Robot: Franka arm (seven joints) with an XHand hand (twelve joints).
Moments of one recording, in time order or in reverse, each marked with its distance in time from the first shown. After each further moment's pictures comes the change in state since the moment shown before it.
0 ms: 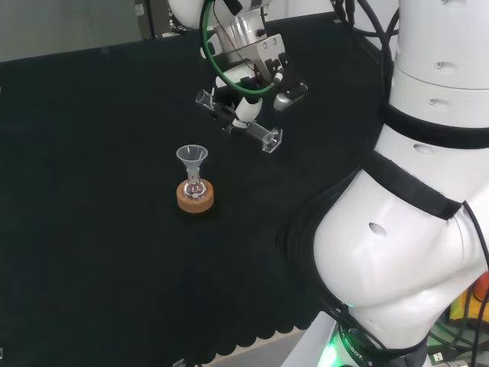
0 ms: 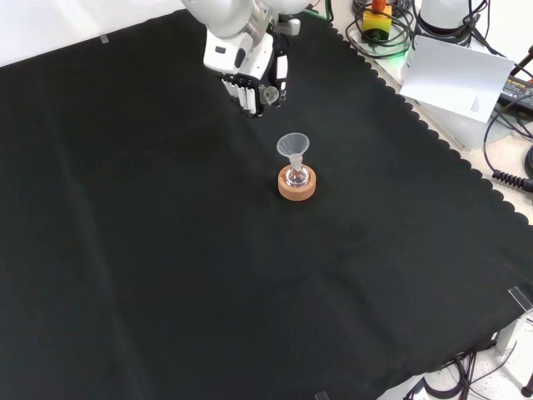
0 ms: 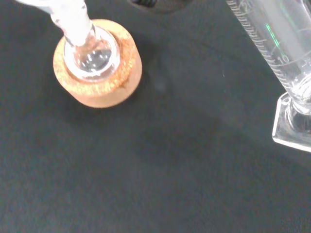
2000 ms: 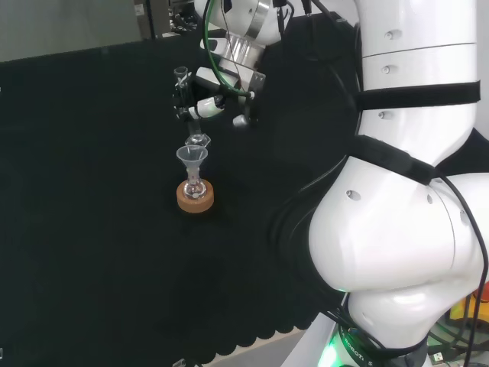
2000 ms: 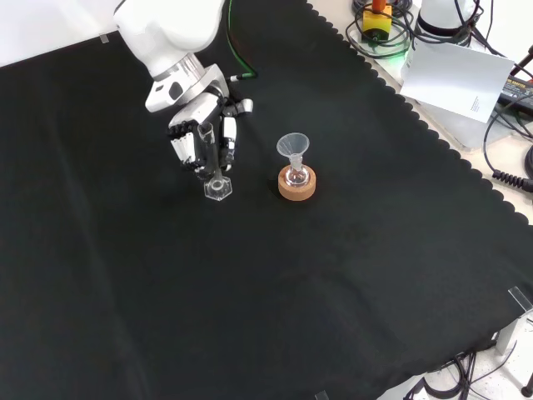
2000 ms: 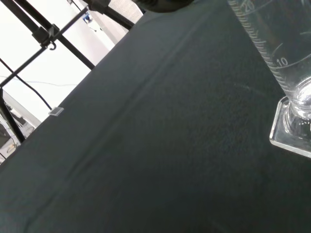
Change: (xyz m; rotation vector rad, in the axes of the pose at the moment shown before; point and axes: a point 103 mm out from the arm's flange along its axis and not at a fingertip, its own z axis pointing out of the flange) arm -0.033 0.167 0.009 -0.535 0.459 -0.253
